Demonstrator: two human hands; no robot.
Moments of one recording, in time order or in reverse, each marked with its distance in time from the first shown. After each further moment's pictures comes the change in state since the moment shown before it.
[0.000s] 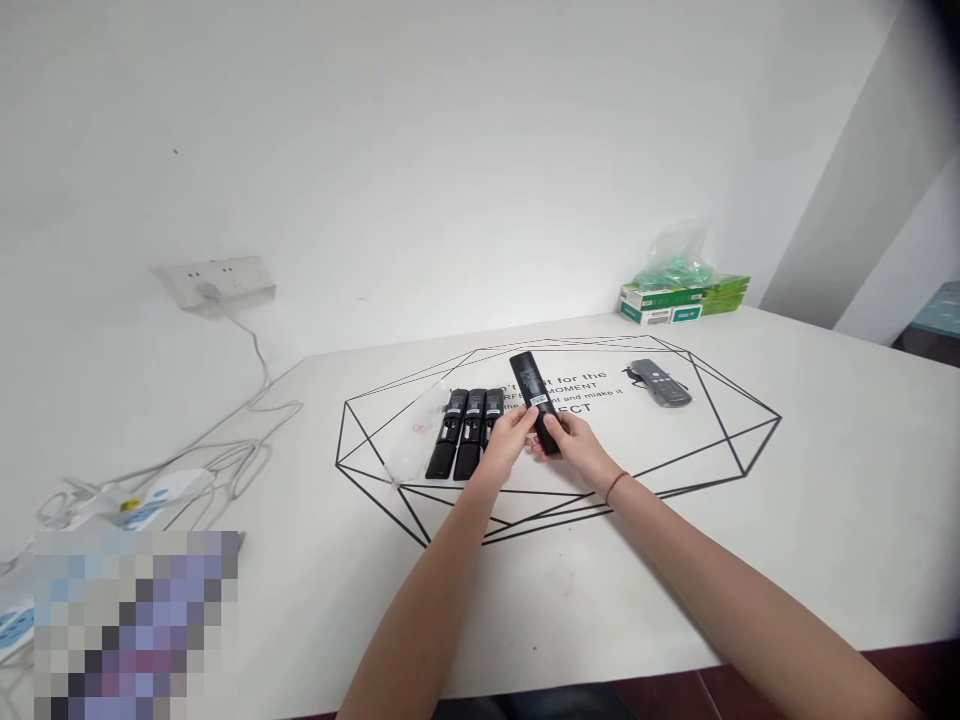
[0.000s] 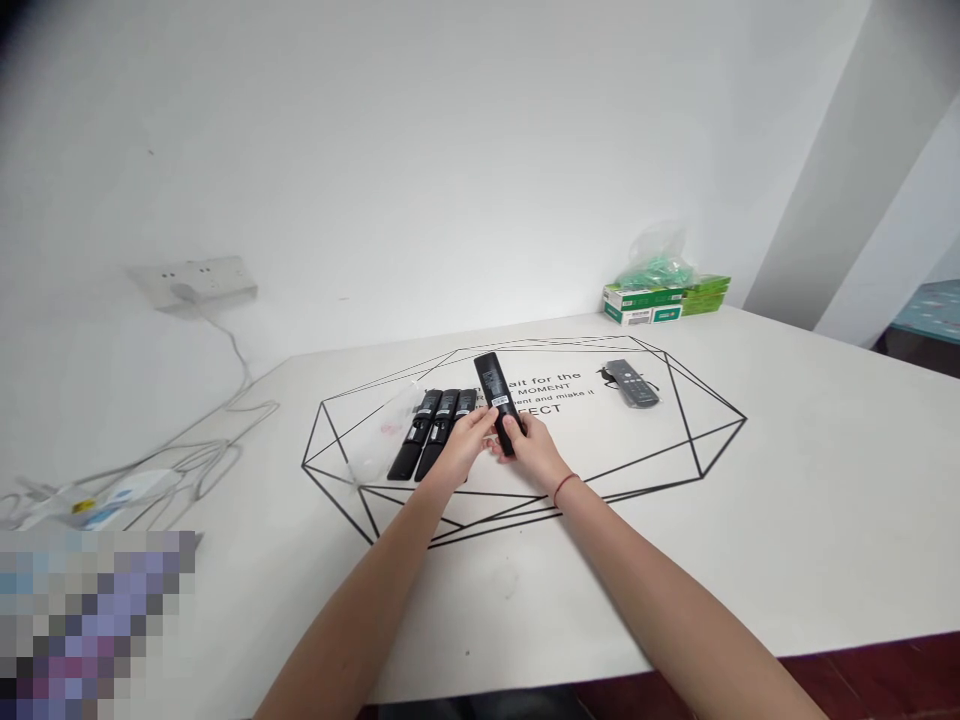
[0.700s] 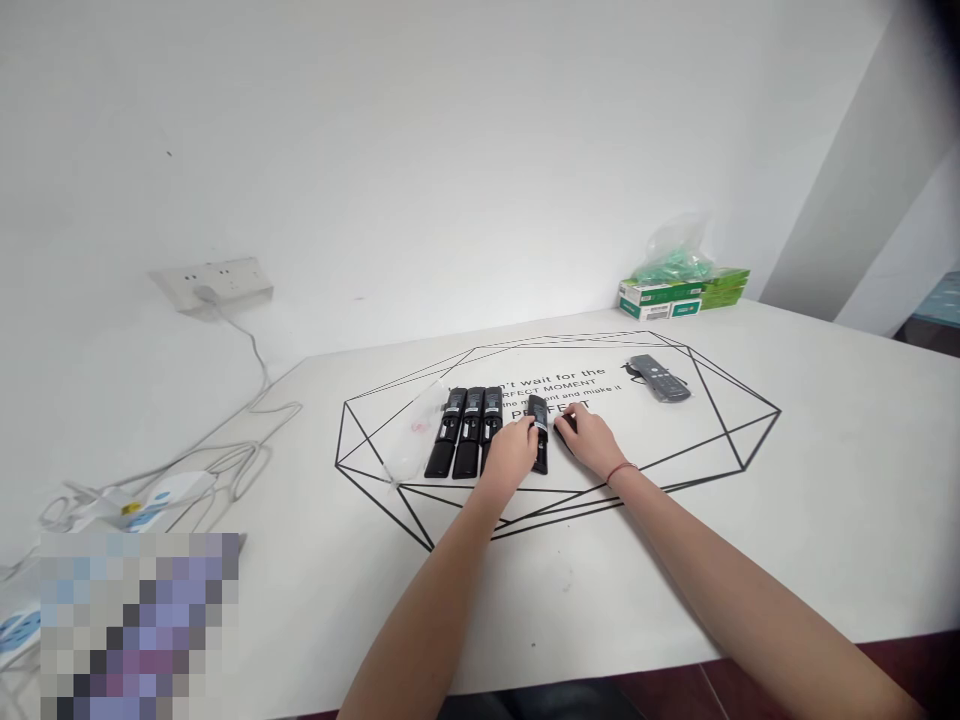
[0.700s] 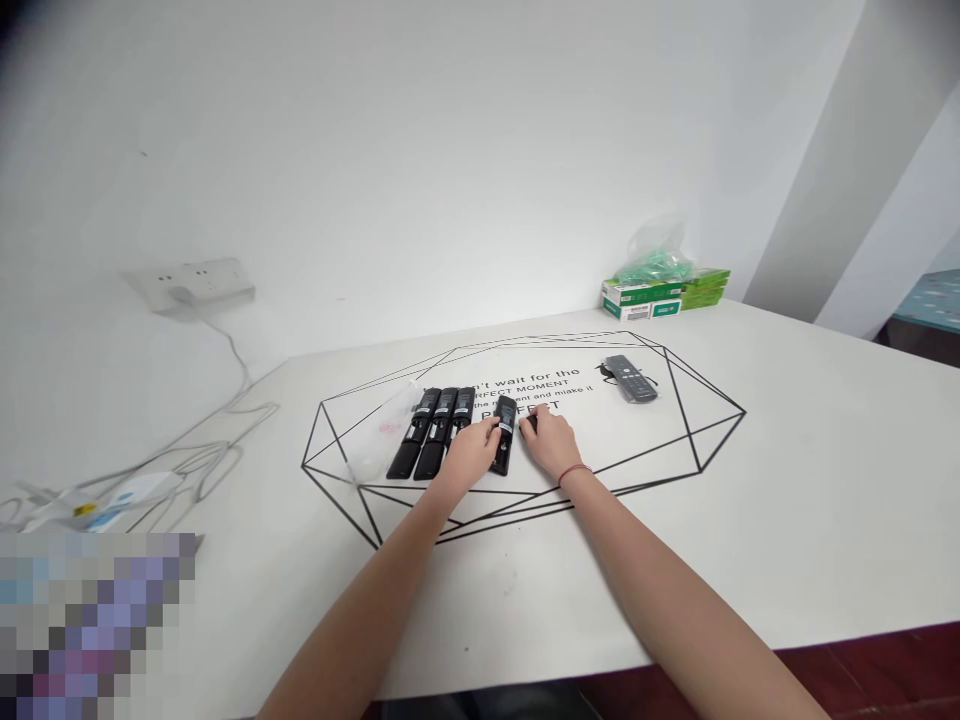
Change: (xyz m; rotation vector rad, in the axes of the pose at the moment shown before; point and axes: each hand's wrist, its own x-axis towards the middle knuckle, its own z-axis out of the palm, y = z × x) left_hand -0.013 -0.005 0.000 1.049 0.083 0.214; right_hand 0.020 0.021 -0.036 -1.040 0.222 -0.153
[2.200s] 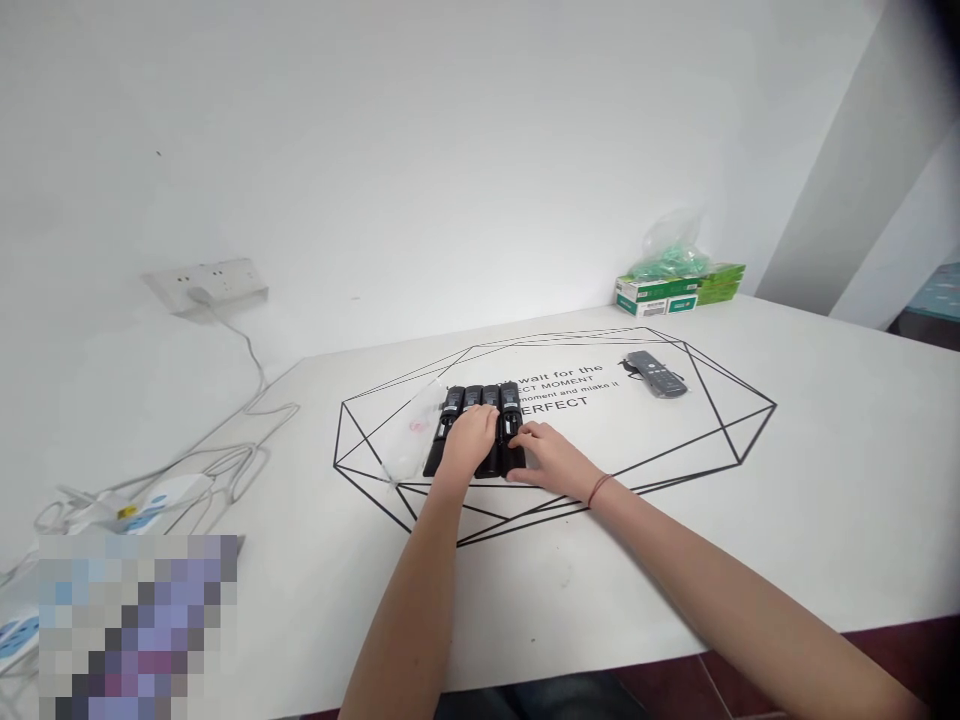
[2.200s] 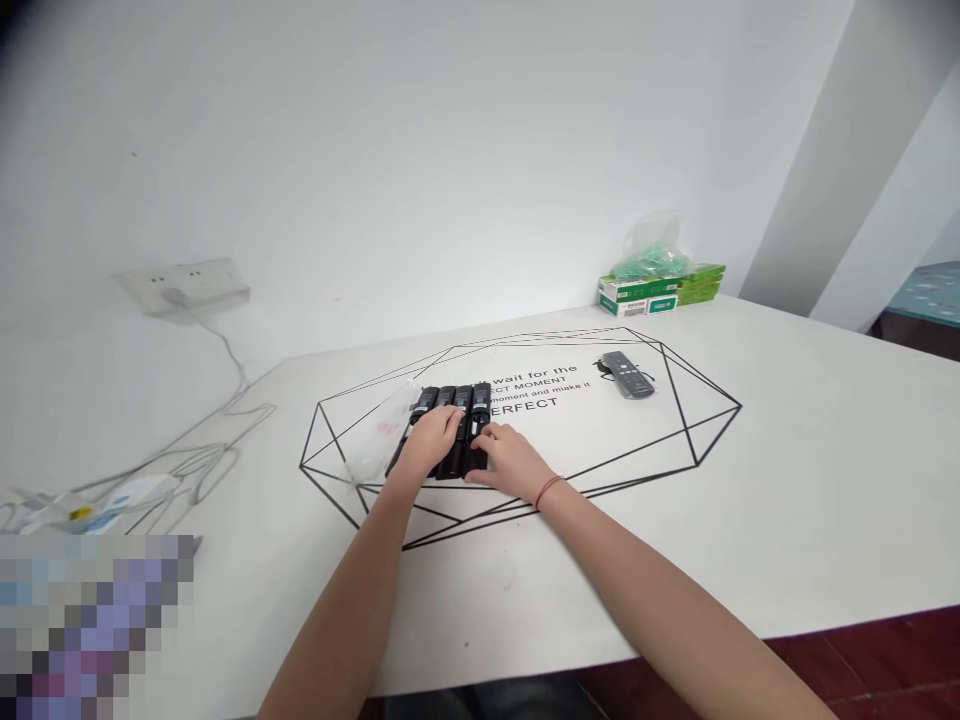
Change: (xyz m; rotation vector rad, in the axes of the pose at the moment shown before) left_hand 0.009 -0.036 -0.048 0.320 0.045 0.051; right_hand -0.032 -0.040 0.010 0.055 -0.200 -0.593
